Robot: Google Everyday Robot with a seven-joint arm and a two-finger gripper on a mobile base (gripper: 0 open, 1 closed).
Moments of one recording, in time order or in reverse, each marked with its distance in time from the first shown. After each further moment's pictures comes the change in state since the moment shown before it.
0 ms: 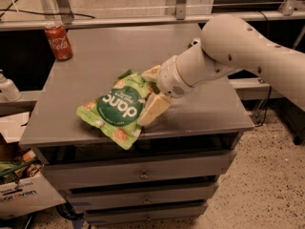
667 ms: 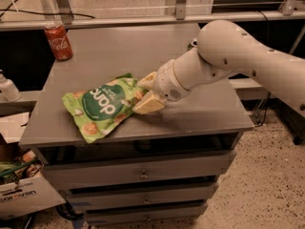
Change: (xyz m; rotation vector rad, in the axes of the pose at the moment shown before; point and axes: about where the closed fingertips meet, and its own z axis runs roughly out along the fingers) arm 0.003 0.007 0.015 -0.031 -0.008 0.023
